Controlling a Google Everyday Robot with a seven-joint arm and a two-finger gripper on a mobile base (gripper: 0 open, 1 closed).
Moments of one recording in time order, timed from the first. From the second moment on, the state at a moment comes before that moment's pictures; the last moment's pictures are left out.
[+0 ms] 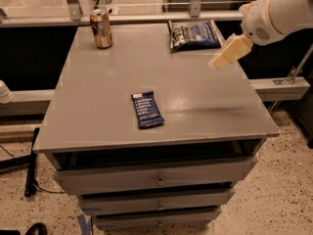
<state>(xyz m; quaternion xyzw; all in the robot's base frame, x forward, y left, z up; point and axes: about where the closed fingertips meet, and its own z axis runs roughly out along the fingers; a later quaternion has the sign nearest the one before) 0.630 -0.192 0.966 -0.49 0.77 -0.01 0.42</state>
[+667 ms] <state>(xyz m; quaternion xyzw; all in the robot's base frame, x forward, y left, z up) 0.723 -0.160 0.936 -0.43 0.76 0.03 0.49</state>
